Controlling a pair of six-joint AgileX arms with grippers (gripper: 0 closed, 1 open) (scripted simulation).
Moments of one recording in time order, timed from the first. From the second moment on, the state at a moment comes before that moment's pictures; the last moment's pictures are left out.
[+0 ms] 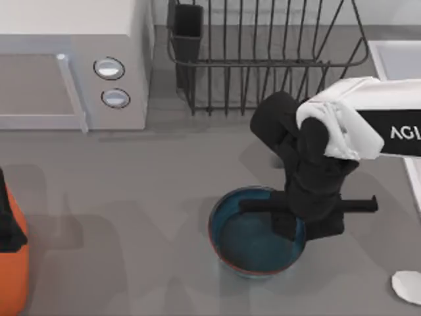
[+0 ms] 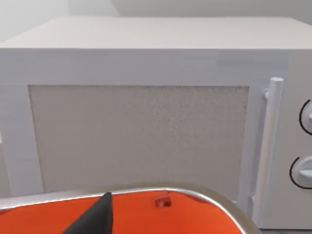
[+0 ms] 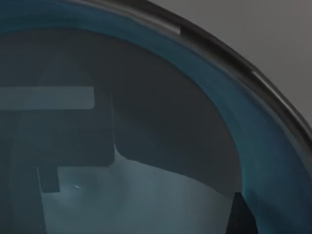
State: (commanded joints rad) left arm 0.00 0.00 0.00 0.00 0.00 0.00; right arm 0.65 1.96 1.24 -0.85 0.00 0.67
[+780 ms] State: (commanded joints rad) left arm 0.00 0.00 0.00 0.00 0.00 0.00; right arm 0.65 1.94 1.30 -0.93 0.00 0.67
